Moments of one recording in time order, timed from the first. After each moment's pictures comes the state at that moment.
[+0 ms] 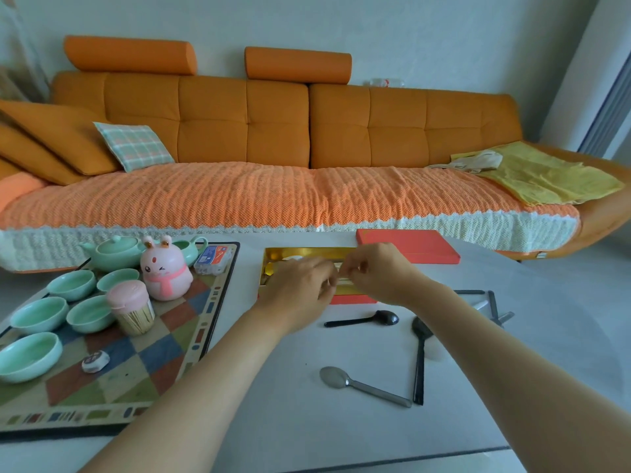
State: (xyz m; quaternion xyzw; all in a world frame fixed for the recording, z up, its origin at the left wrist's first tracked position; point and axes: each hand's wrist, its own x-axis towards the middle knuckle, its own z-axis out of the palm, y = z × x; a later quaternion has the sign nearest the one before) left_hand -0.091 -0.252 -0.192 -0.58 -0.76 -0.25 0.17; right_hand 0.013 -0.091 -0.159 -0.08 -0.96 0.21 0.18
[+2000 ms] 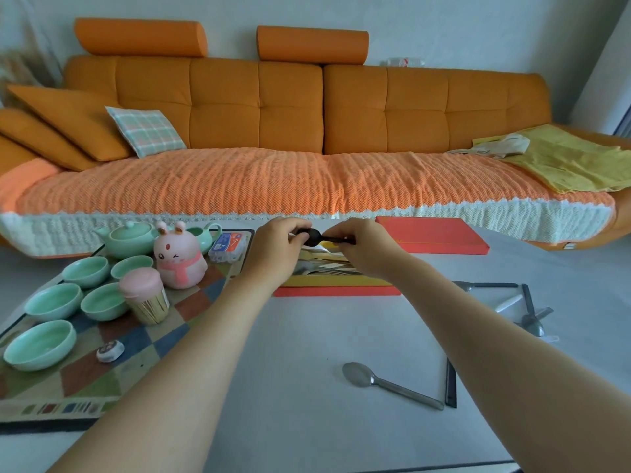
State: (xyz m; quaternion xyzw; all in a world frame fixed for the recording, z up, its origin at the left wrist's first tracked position) left_hand -0.156 -0.259 -0.187 -0.36 -0.81 -0.45 0.09; right_hand -0.052 -0.110 -0.166 -0.13 -0.93 0.30 0.16
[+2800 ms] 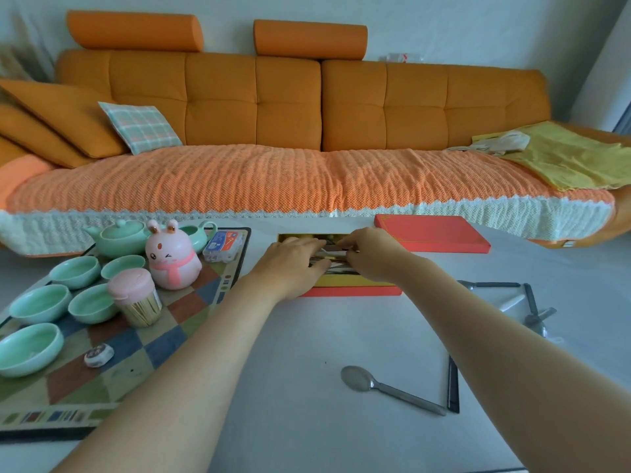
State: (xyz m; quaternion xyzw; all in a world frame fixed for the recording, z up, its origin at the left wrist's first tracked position) left_hand -0.152 -0.247 -0.201 -0.47 -0.86 -0.18 0.00; right_hand -0.060 -0.085 -0.183 -0.16 -0.97 0.15 0.06
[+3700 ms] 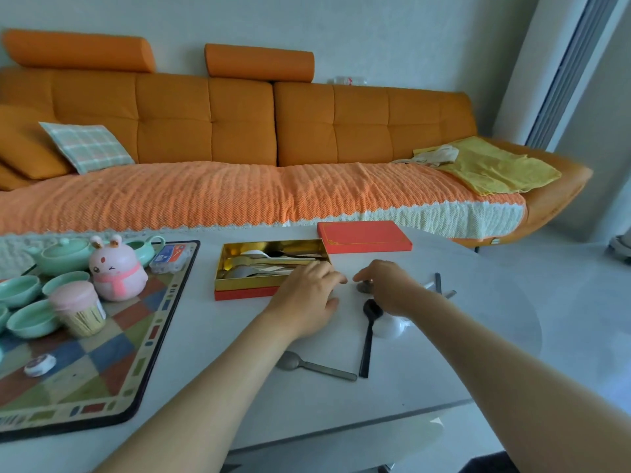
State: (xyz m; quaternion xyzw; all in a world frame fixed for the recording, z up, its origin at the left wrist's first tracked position) left_hand -0.031 -0.198 -0.208 -0.62 -0.75 -0.18 0.13; right_hand 0.079 -0.035 -0.193 -0.25 -0.96 0.08 0.01
